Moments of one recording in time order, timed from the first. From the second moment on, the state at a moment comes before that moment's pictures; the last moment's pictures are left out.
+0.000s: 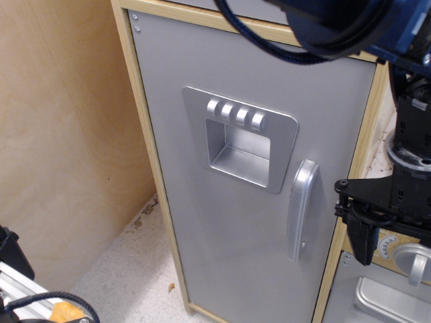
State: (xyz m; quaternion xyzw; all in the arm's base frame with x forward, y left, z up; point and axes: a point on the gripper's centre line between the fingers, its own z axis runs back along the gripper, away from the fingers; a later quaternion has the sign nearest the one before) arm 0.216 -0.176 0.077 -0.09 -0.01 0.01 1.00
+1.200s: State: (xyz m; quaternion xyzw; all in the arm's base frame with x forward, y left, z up) arm 0.235 -0.082 0.028 -0.05 -0.08 0.03 1.00
